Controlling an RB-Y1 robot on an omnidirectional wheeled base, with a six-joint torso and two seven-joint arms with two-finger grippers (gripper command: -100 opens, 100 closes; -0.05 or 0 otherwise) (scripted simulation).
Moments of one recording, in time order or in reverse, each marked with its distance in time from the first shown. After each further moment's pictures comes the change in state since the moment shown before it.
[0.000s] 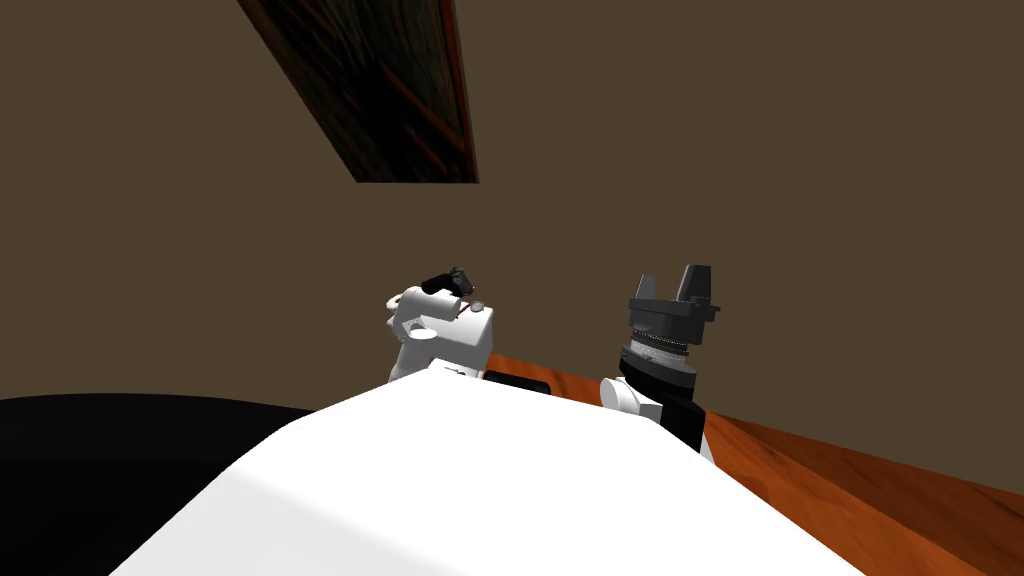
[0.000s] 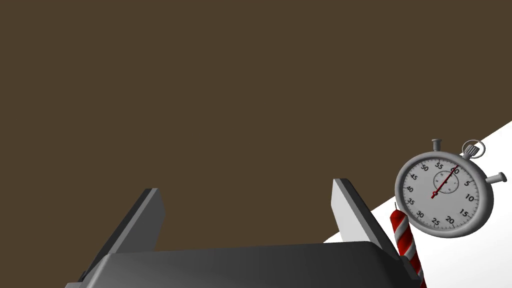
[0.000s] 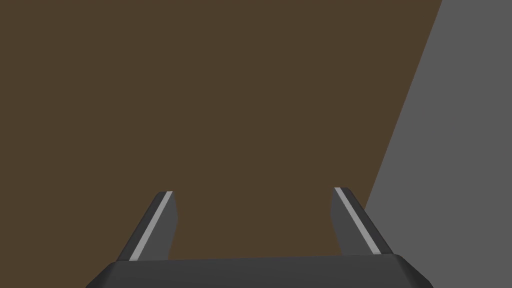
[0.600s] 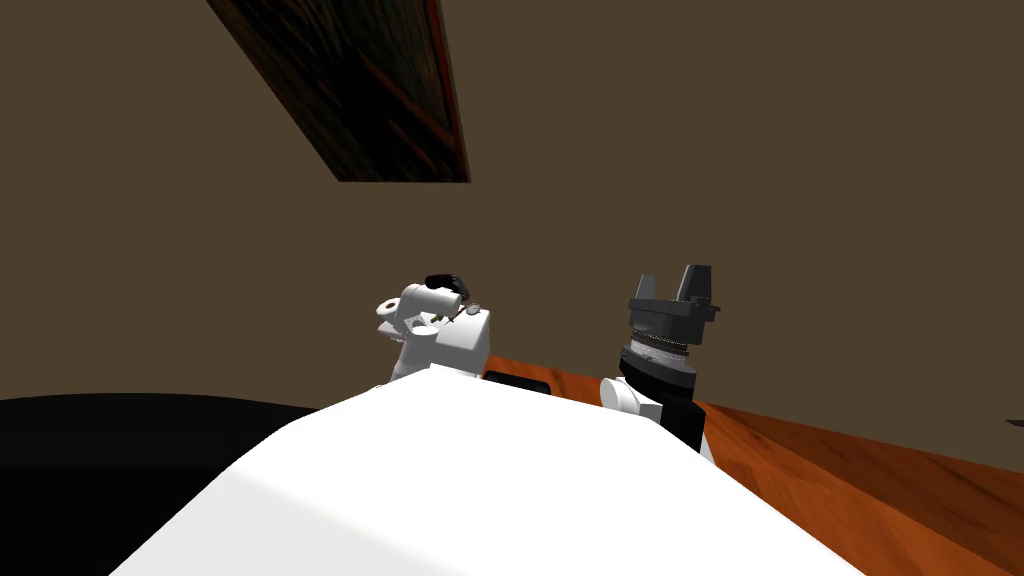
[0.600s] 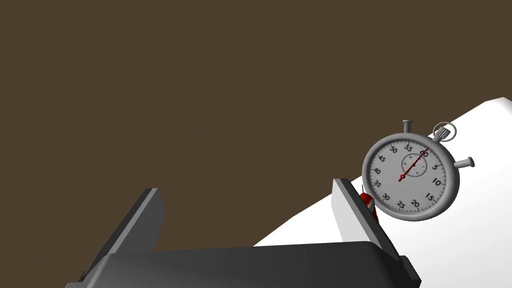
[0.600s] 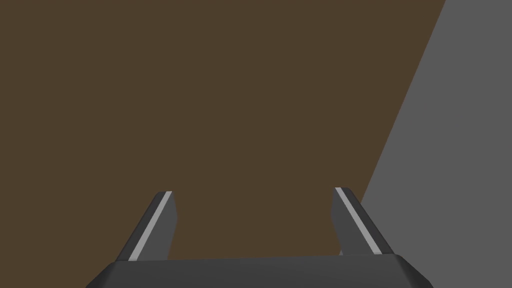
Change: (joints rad) left arm -0.030 -0.013 0.026 0.030 -0.040 0.179 0.066; right arm 0.000 0.000 0.000 0.000 0.000 0.000 0.000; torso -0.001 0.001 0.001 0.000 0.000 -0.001
